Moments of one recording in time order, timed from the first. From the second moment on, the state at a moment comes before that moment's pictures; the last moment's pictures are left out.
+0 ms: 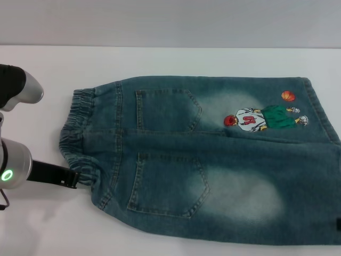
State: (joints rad) left arm -0.15 -2.06 -1.52 -1.74 2.68 -1.40 0.12; right arm -0.17 2.08 1.83 1.81 -2.43 1.50 -0.25
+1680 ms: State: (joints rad) left arm -0.17 -2.06 -1.52 -1.73 2.68 -1.40 0.12; right arm -0.17 2.08 1.79 1.75 -2.44 1.48 -0.23
